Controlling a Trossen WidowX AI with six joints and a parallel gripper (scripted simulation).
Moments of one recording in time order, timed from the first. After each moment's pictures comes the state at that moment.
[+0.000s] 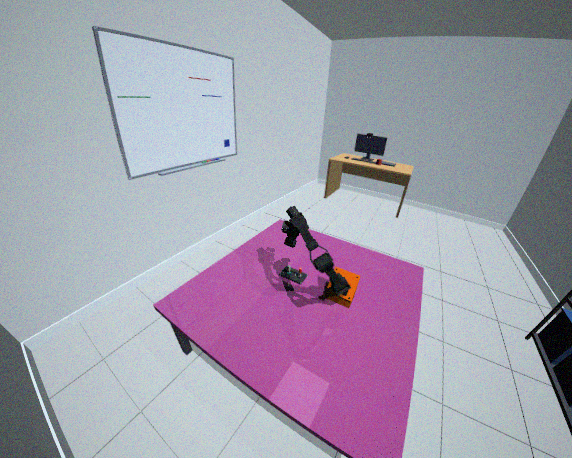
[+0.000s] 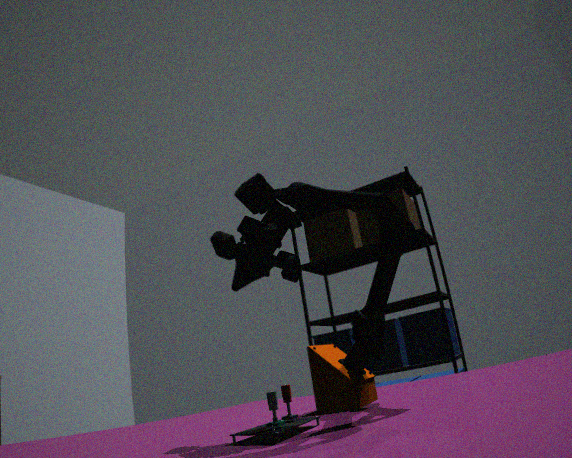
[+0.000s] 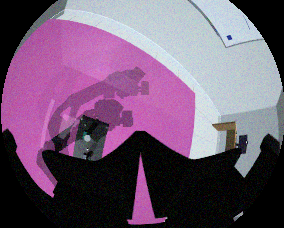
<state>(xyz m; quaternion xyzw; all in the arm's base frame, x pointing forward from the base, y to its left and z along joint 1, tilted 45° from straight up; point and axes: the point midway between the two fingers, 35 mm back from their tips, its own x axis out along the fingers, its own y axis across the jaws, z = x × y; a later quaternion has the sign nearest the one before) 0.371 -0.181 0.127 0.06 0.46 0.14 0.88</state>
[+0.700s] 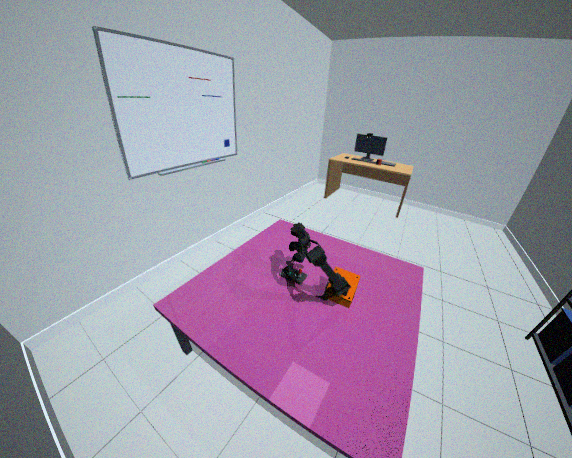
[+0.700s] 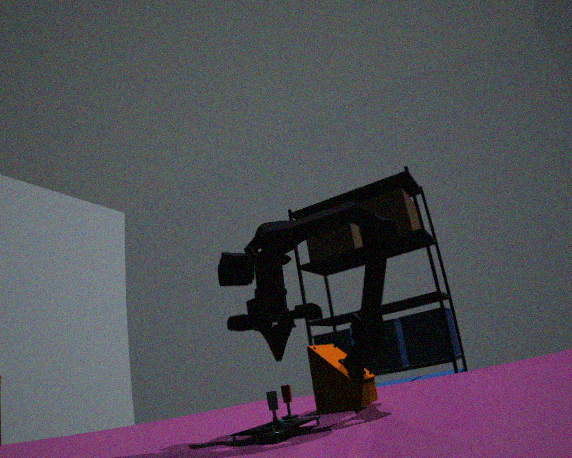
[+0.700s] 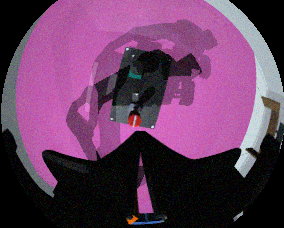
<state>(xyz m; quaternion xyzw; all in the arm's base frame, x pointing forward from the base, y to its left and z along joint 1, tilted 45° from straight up) 0.292 -0.084 0.035 0.20 0.62 0.31 0.70</state>
